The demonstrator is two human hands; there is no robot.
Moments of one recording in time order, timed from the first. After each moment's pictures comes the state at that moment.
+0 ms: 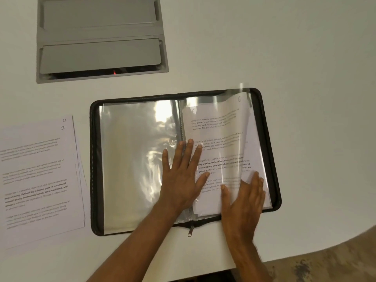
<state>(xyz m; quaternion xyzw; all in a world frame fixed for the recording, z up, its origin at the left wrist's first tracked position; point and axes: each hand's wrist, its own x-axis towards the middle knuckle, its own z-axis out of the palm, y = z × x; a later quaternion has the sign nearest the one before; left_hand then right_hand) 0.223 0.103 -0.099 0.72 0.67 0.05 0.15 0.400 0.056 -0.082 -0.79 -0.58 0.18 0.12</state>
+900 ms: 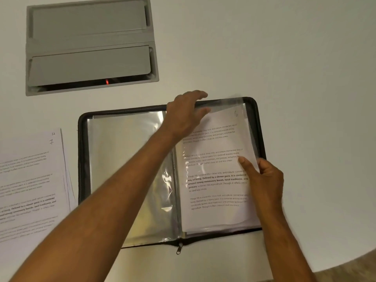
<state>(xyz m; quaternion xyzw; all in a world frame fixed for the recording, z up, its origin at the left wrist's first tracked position) 0.219 0.316 -0.042 0.64 0.67 0.19 0.34 0.452 0.188 -0.032 -0.74 -0.36 0.48 0.31</state>
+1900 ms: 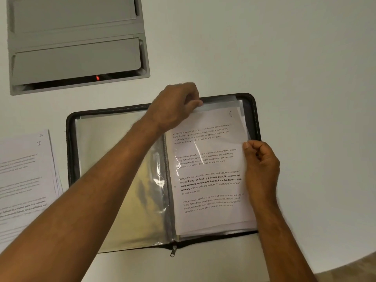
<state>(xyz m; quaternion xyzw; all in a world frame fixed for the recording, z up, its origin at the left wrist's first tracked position) 0.207 0.340 -0.030 0.69 0.62 0.16 0.33 0.451 0.222 -0.049 -0.74 -0.38 0.43 0.35</state>
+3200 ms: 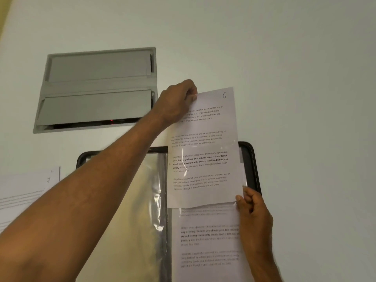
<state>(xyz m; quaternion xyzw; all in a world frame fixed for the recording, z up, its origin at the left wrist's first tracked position) 0.177 0.452 -0.007 0.68 0.65 0.21 0.27 0.449 0.219 -0.061 -0.73 -0.41 0.45 0.31</state>
